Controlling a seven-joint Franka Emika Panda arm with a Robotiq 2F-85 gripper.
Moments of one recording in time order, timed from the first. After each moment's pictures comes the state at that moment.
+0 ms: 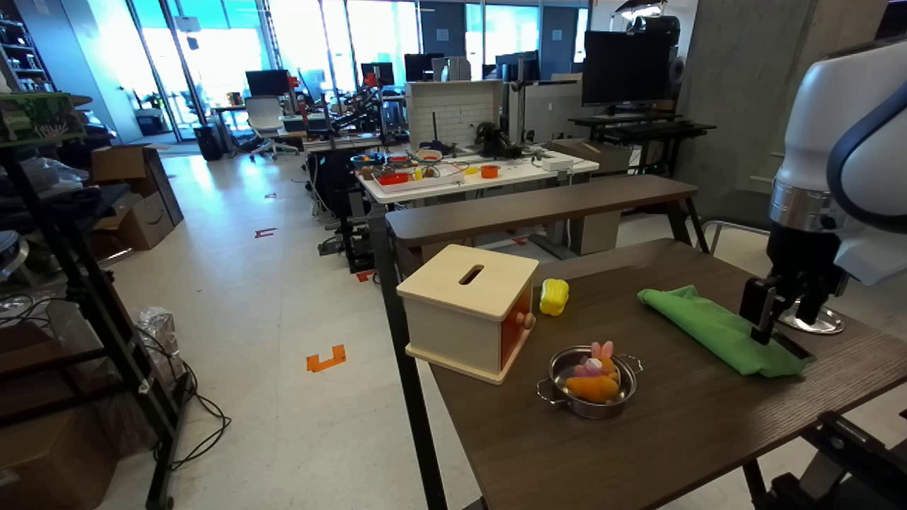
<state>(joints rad) 0.07 0.70 -0.20 -2.24 -0.19 2.93 0.15</state>
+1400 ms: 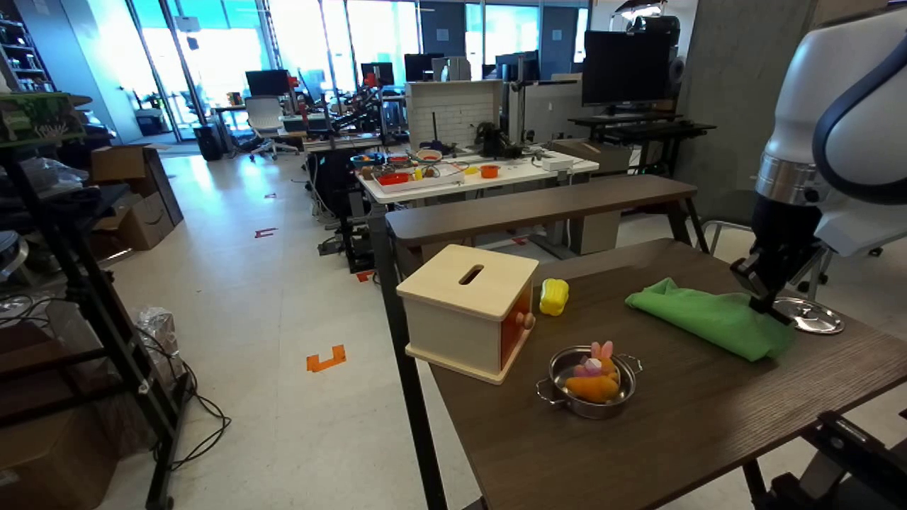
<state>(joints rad) 0.07 0.66 -0.19 -2.21 -0.19 2.93 0.15</state>
